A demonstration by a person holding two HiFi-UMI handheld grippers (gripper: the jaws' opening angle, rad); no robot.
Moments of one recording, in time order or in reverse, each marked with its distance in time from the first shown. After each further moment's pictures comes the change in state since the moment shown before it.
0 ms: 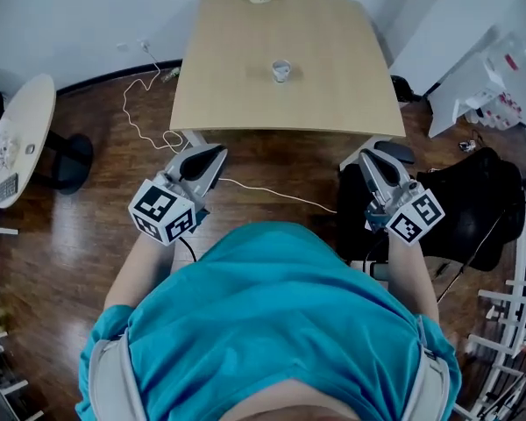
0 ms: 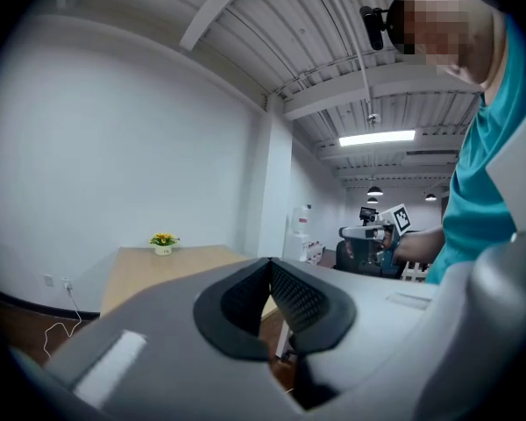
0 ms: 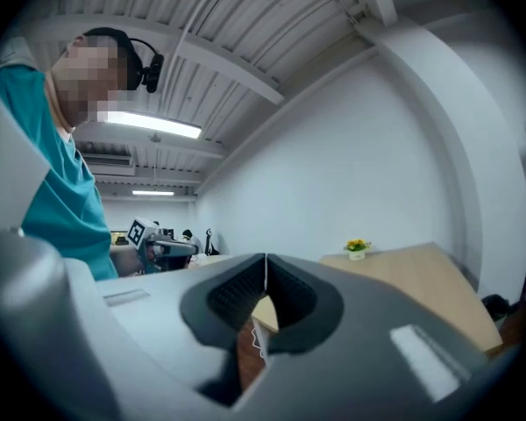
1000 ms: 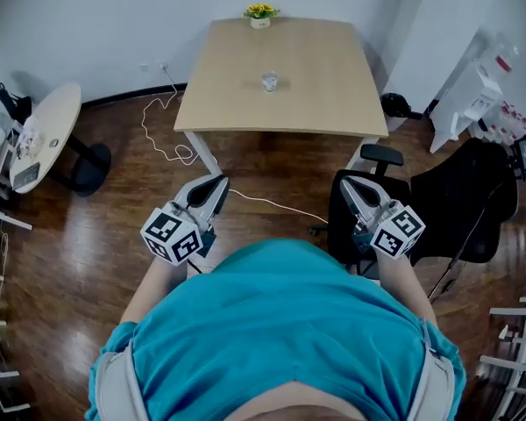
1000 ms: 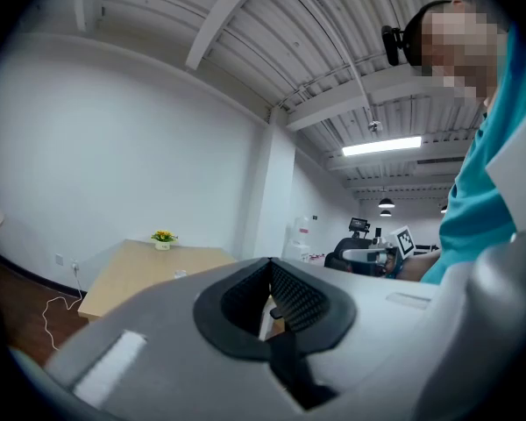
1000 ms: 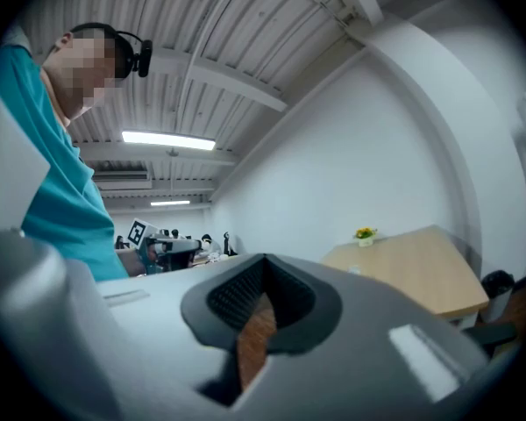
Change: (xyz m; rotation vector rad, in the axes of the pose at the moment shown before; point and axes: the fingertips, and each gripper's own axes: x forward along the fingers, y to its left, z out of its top) left arm -0.035 -0.160 -0.023 -0.084 -0.075 0.100; right arm -0.137 0.043 -0.038 0.070 0.003 0.094
